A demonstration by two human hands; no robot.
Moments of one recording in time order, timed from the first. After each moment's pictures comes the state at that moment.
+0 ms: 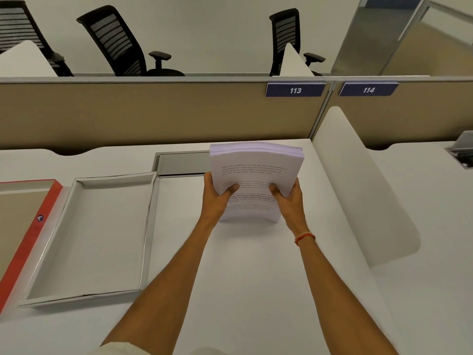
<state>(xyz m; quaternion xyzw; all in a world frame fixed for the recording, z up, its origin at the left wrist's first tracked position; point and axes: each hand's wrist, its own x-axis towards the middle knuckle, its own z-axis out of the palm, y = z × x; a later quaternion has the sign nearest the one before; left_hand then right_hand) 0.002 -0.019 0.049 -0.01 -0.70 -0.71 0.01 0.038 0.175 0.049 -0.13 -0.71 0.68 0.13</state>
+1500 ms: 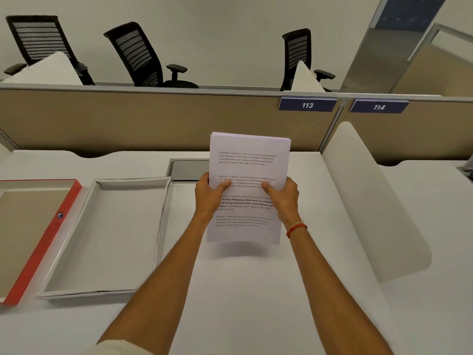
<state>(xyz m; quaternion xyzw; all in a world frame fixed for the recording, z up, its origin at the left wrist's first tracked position) -0.015 -0.064 0.073 0.09 -0.74 -0.67 0.02 0.006 0.129 0.087 -0.20 -0.76 0.61 0.09</state>
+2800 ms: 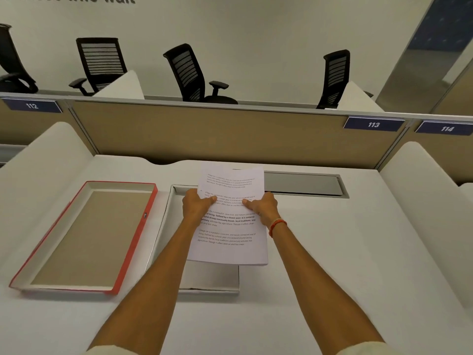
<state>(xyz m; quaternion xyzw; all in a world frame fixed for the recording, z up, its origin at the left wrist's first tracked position) -0.020 -0.336 0.083 0.22 -0.80 -0.56 -0.02 -0.011 -0.146 0.101 -0.20 -0.79 0.57 -0.10</state>
